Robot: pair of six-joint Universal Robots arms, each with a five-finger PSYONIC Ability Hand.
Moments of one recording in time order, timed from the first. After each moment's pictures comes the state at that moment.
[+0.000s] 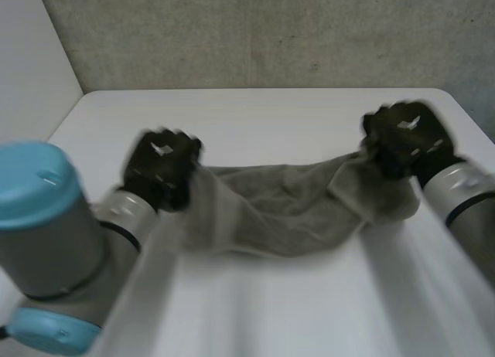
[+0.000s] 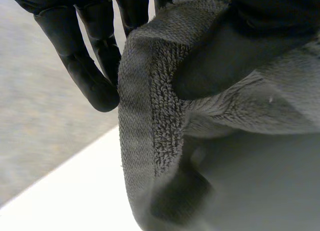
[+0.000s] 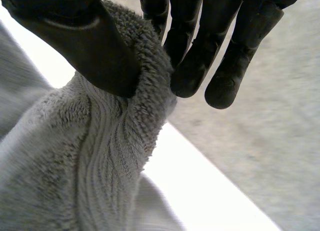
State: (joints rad) left arm 4.14 -1.79 -1.67 3.35 -1.66 3.37; right arm 1.84 -1.47 1.74 -0.21 1.34 2.75; left_hand 1.41 1.44 1.54 1.51 1.49; right_hand 1.30 1.30 1.32 1.33 1.13
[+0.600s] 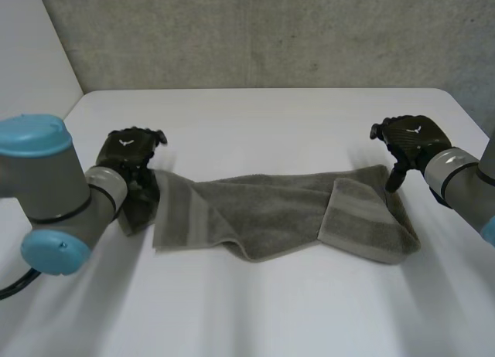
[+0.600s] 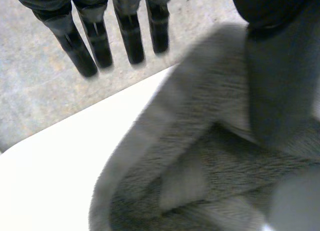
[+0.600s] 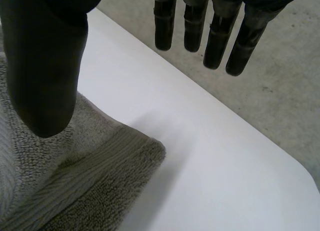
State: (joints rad) left arm 4.39 -2.09 -1.46 3.31 -1.54 3.31; right arm 1.73 -1.07 1.38 -0.03 1.33 2.75; left_hand 0.37 0.38 0.37 0.36 0.36; right_hand 0.34 0.33 0.32 0.31 0.10
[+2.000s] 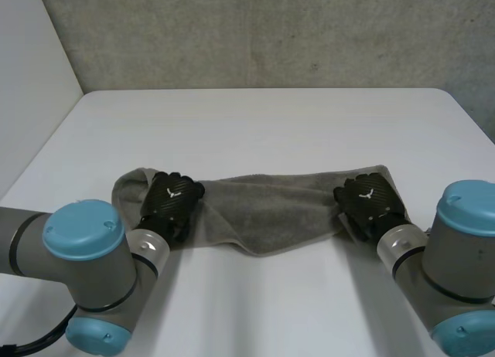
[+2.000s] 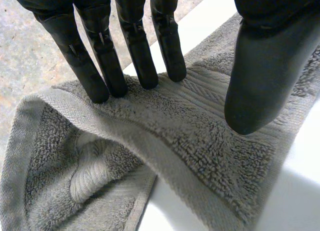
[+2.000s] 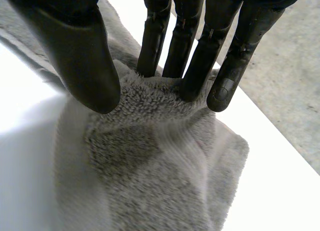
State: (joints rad) left arm 4.19 -2.09 -1.78 3.67 -1.61 3.55; right arm 1.95 -1.18 1.83 -0.36 1.49 2.61; left_hand 0.79 0.78 0.79 0.78 0.79; right_hand 0.92 0.90 0.91 0.91 0.73
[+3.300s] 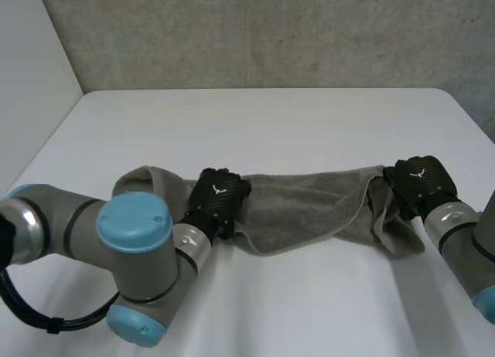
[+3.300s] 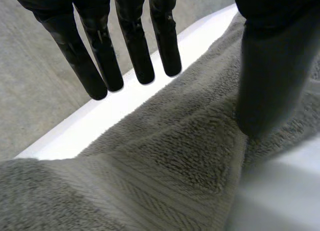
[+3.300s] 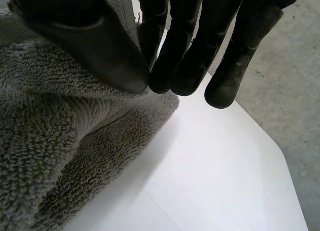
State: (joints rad) left arm 4.05 -2.20 -1.57 3.57 -1.58 3.45; right arm 1.74 -1.21 1.82 -0.35 1.42 2.60; left_hand 0.74 0.73 0.73 0.73 0.72; right_hand 1.32 1.31 1.33 1.33 1.16
